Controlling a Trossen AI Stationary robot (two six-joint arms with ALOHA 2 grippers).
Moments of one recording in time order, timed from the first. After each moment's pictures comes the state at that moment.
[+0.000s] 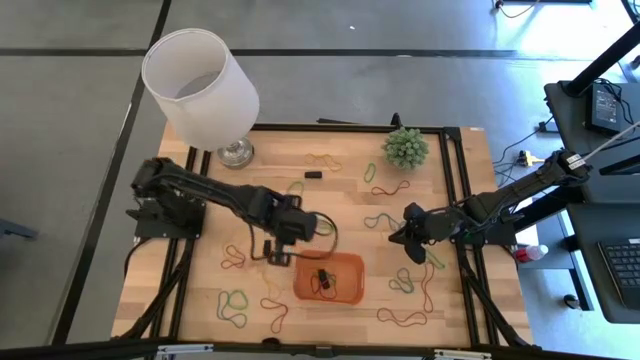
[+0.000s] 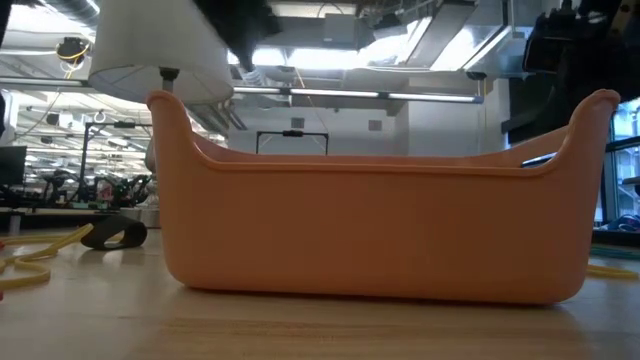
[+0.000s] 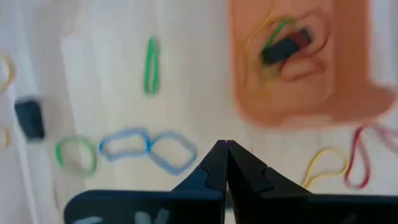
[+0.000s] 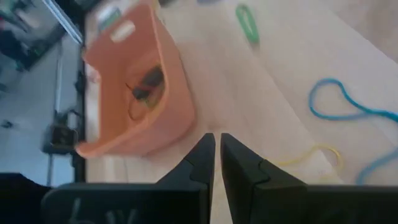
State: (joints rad) left arm -0.24 1.70 1.55 -1.10 -0.09 -0.11; right arm 0.43 0.85 0.42 -0.22 0.24 0.89
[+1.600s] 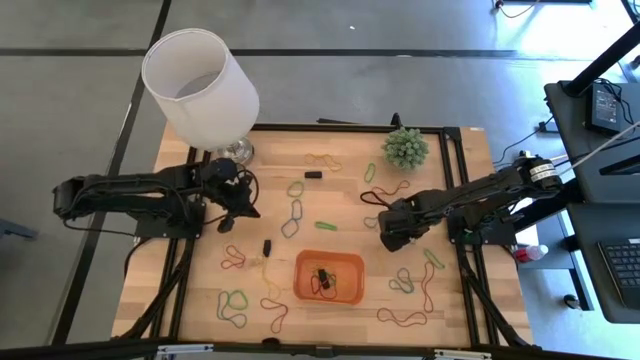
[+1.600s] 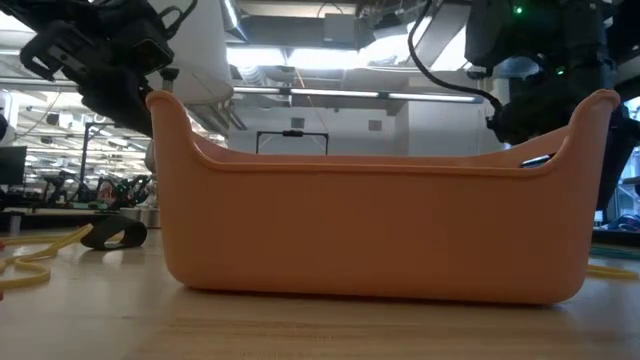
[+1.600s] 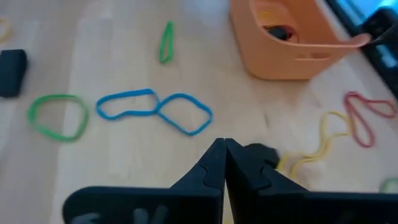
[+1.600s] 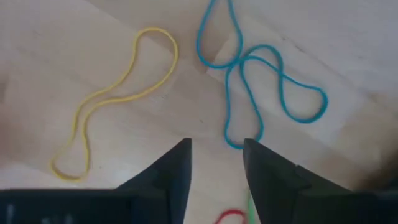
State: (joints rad) left arm 0.30 0.78 0.44 -0.42 0.47 0.20; right arm 0.19 1.43 0.83 -0.97 -0.05 1.22
